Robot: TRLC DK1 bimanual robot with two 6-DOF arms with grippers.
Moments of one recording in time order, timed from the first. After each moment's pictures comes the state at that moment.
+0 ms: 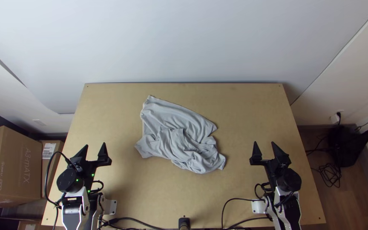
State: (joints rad) left arm 0.13 0.01 0.24 -0.36 0.00 -0.10; right arm 0.12 0.00 0.07 -0.16 0.06 0.12
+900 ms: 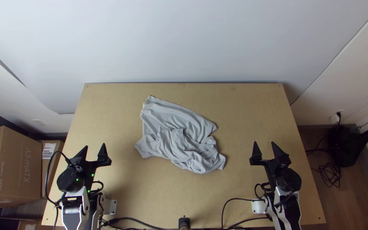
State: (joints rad) left arm 0.14 0.01 0.24 -0.38 0.00 -0.10; right arm 0.12 0.00 0.07 -0.16 0.06 0.12
